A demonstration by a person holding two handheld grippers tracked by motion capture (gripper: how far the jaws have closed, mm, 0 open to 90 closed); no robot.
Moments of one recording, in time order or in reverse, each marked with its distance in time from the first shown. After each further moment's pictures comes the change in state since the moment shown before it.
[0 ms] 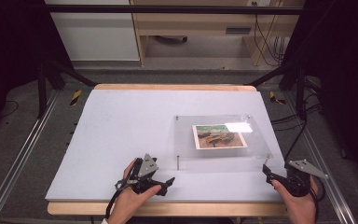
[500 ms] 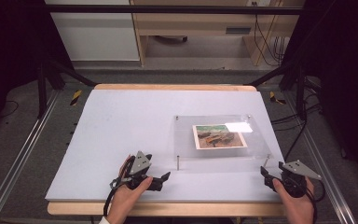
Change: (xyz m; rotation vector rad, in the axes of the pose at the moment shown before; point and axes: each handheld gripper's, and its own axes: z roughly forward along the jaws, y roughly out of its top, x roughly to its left) left arm 0.008 -0.006 -0.004 -0.043 0.004 -0.047; right arm 0.010 -0.004 0.001 0.011 0.014 -0.143
